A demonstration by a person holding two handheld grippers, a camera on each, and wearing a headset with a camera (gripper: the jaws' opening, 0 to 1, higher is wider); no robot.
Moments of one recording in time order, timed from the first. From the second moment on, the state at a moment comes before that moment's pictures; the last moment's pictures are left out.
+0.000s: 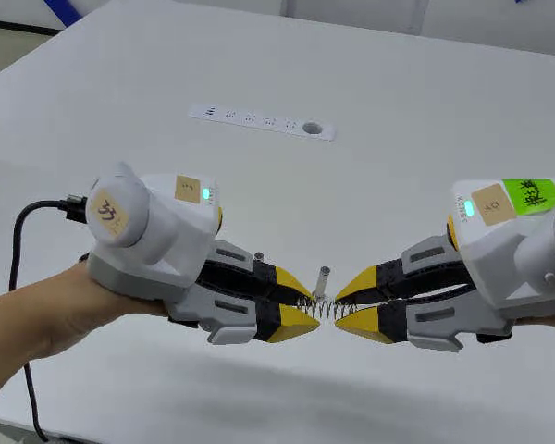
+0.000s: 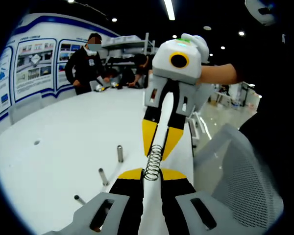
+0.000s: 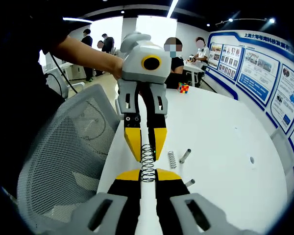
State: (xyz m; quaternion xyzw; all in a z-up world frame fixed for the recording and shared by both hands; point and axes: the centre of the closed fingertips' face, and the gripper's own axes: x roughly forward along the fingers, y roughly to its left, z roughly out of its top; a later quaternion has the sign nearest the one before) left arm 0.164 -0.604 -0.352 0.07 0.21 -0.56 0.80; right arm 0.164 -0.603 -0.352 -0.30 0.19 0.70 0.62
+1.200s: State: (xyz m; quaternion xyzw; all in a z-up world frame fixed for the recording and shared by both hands) left arm 0.161 -0.602 -0.344 0.08 0.19 -0.57 0.80; right arm 0.165 -0.606 -0.345 -0.25 0.19 0.71 0.63
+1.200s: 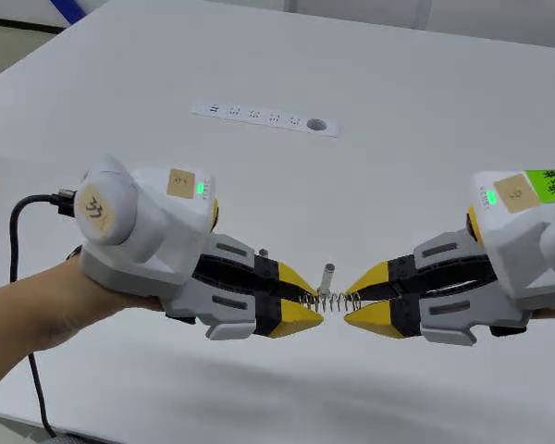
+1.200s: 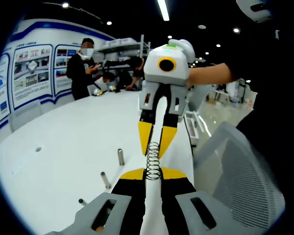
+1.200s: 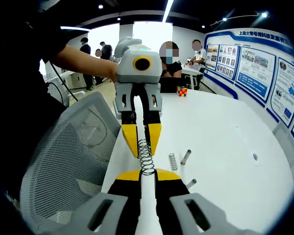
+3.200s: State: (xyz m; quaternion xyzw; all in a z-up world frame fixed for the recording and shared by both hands) left arm 0.171 -0.590 -0.333 0.04 0.18 -0.55 0.82; right arm 0.165 -0.569 -0.289 -0.13 0.16 0.72 0.66
